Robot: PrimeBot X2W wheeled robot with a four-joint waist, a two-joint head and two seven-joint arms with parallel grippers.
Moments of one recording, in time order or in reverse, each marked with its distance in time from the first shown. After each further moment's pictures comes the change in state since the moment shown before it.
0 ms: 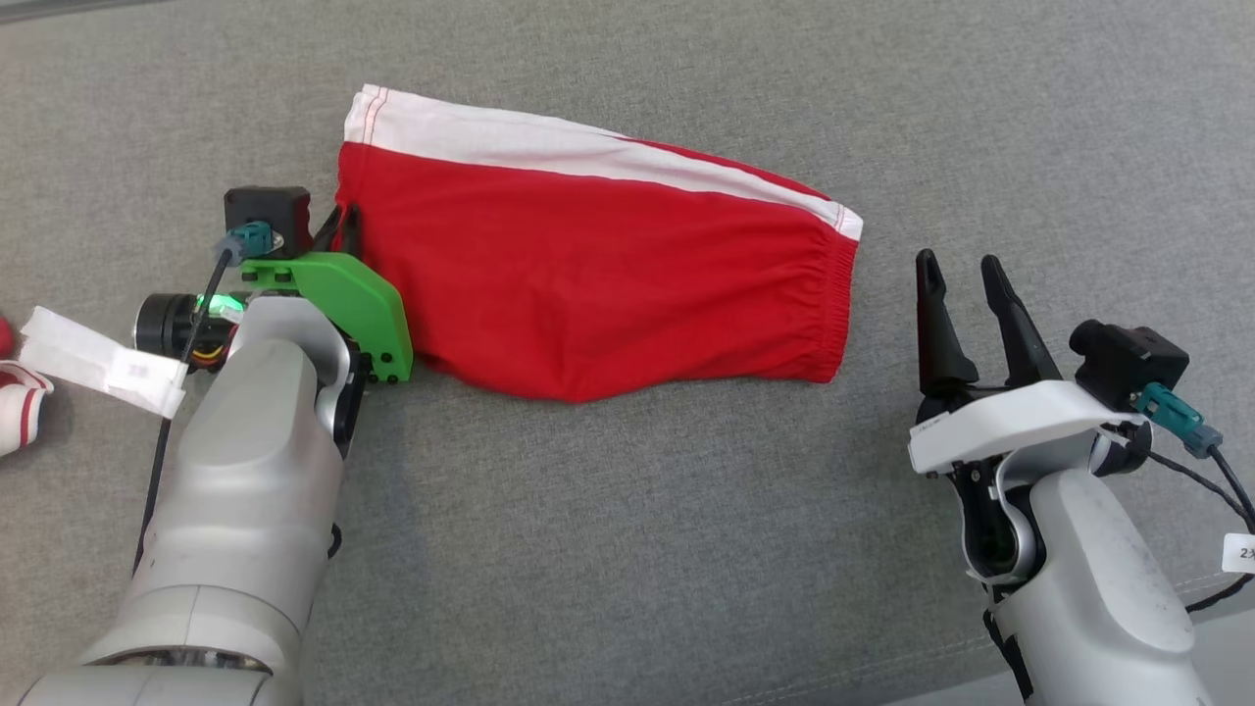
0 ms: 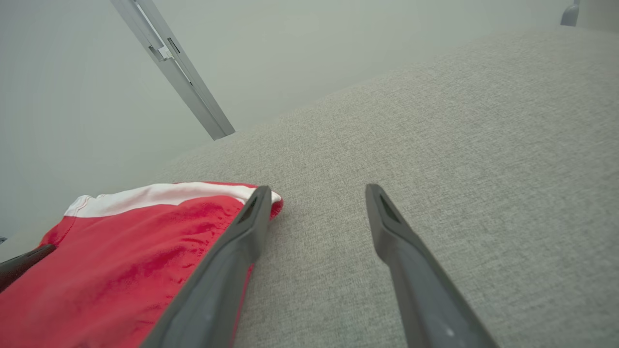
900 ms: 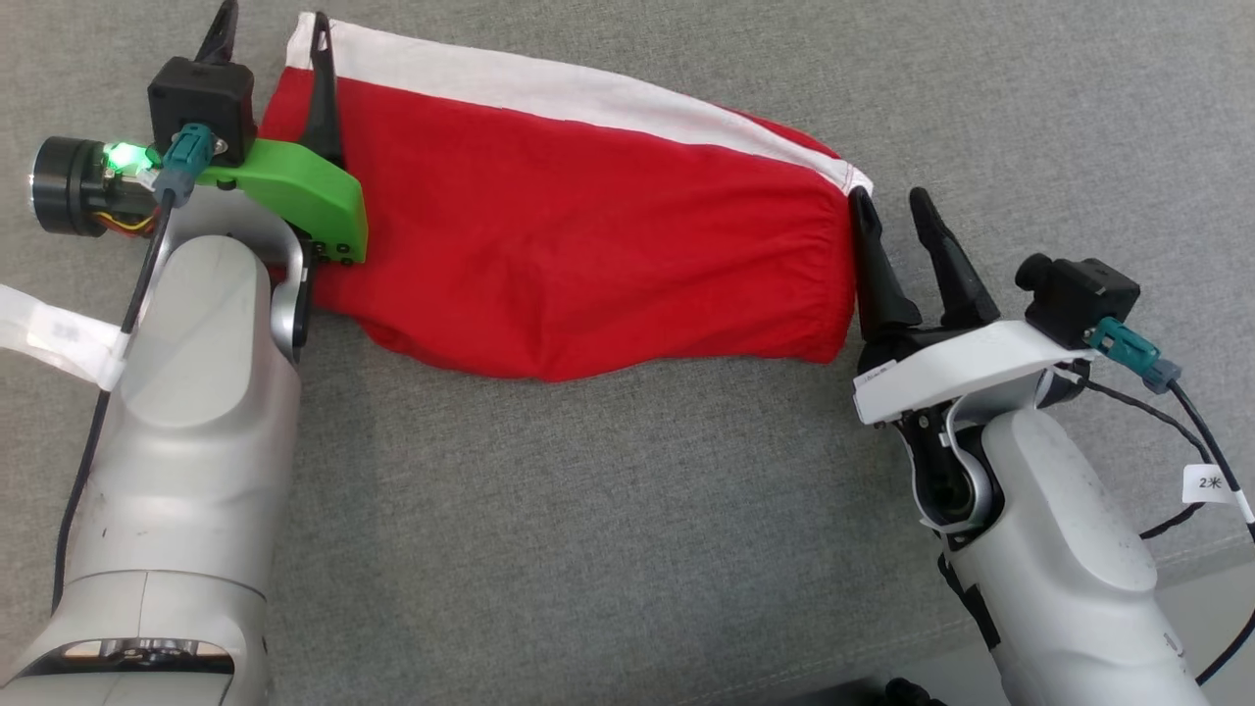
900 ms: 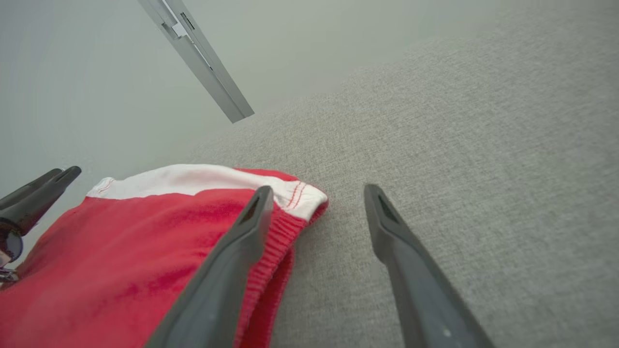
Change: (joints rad) left arm 0.010 0.050 0.007 -0.375 0.132 0.051 -0.078; right arm -0.113 0.000 0.133 0.008 0.099 0.000 0.000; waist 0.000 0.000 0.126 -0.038
